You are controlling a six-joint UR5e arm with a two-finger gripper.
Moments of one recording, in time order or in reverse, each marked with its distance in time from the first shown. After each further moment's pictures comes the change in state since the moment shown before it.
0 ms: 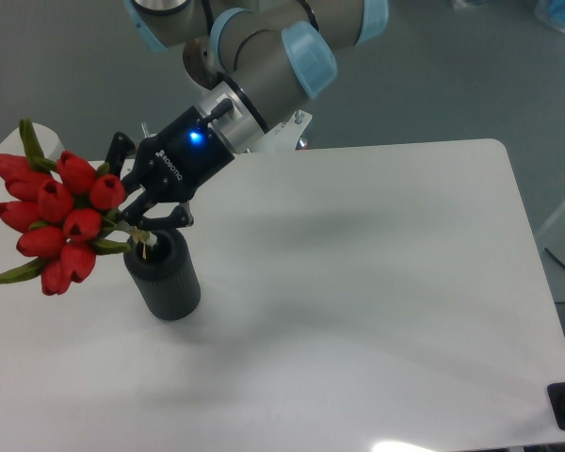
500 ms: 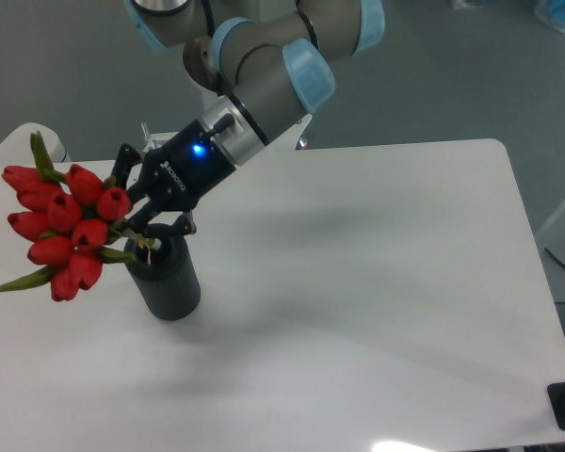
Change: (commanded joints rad) arm 0.014 -0.008 -0.067 0.000 0.000 0.045
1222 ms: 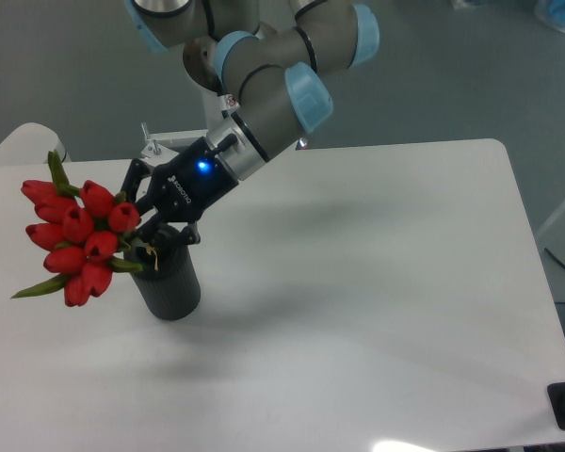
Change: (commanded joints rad) arm -0.002 -0.026 -0.061 0.002 0.002 0.118
